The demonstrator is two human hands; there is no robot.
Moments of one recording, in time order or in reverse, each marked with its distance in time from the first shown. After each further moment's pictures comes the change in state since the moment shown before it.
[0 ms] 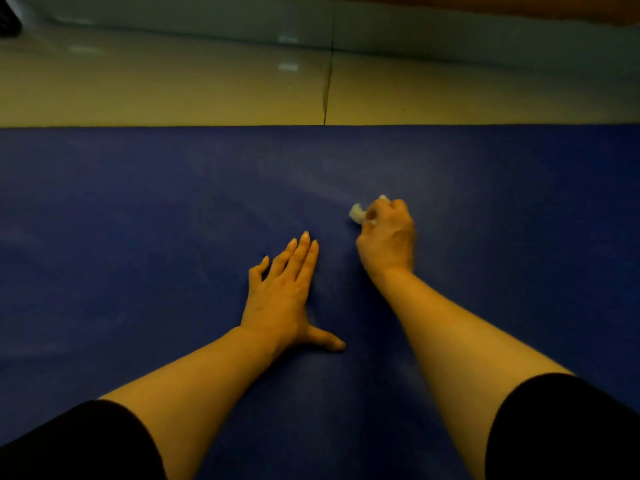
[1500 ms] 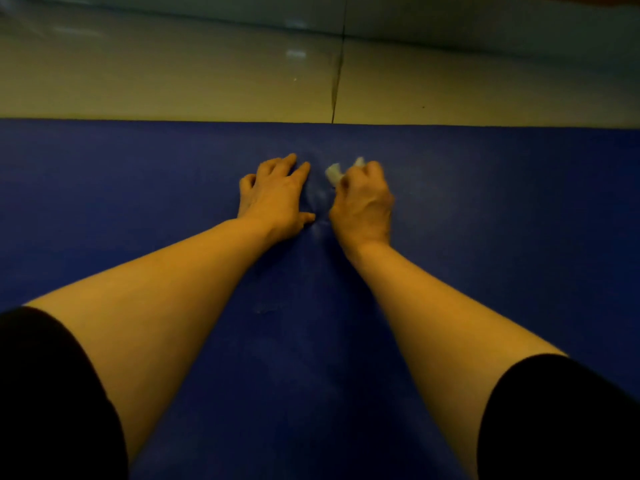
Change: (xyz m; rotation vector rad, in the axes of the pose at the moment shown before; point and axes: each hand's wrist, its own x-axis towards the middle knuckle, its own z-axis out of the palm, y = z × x) left_hand 0.132 -0.040 -0.074 -0.010 0.061 -0.141; right_hand 0.058 -0.037 0.049 0.034 0.086 -0.181
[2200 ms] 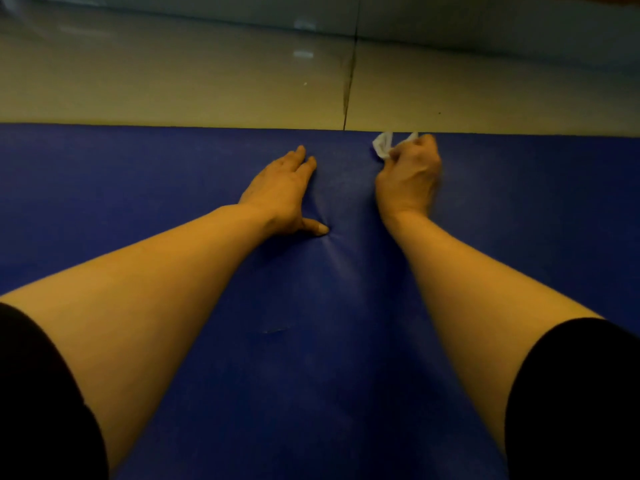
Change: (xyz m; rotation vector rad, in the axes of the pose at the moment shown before) left_hand 0.024 -0.013 -0.015 -0.011 -0.116 0.097; right_hand 0.063 0.033 0.003 -0.087 0.087 0.189
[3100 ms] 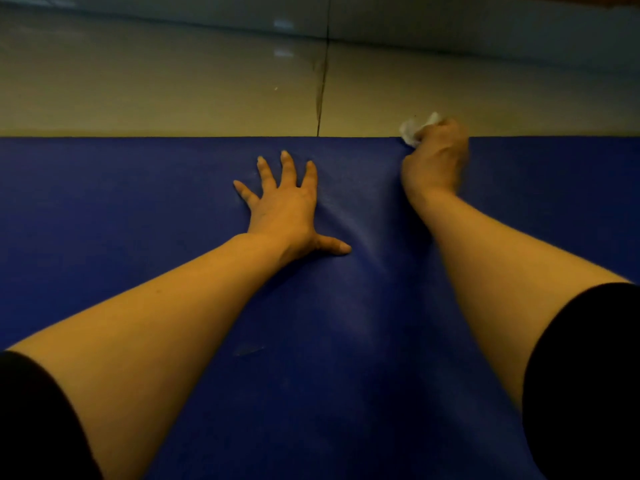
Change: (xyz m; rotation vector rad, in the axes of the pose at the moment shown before) left_hand 0.015 0.041 0.019 -0.020 0.039 -0.119; right_hand 0.054 0.037 -0.024 -0.115 -0.015 0.051
